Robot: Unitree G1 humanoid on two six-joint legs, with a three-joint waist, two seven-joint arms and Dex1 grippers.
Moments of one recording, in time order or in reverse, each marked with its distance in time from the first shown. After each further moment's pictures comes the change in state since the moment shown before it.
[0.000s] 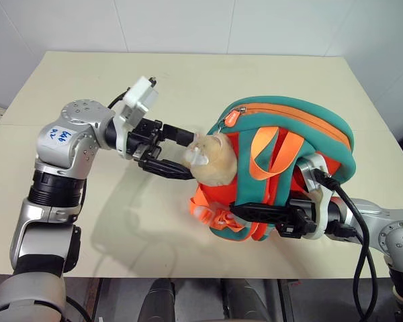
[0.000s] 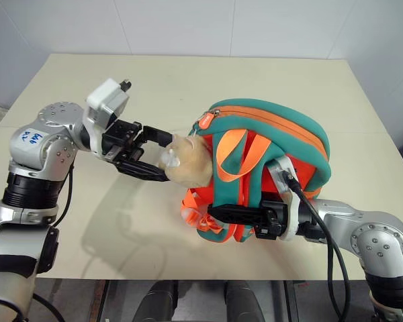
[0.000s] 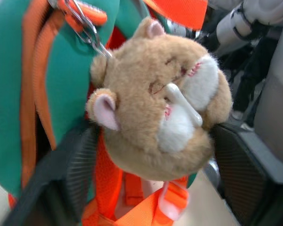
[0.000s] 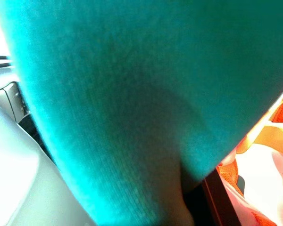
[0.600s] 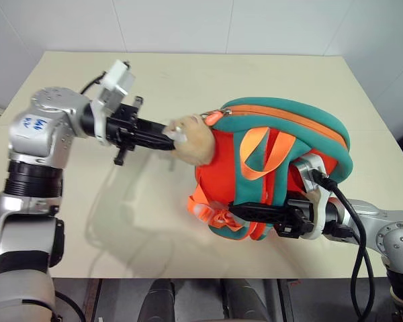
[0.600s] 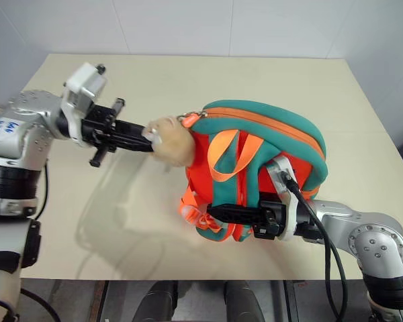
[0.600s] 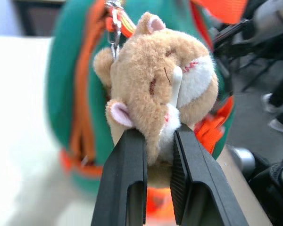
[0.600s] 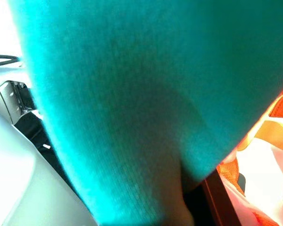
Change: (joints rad) left arm -0.077 0.167 0.015 0.164 0.052 -0.026 -0.004; right arm 0.005 0.021 0.002 -0.001 -0.012 -0.001 -0.010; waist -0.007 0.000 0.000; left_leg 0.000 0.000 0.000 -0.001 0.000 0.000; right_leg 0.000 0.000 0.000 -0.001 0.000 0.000
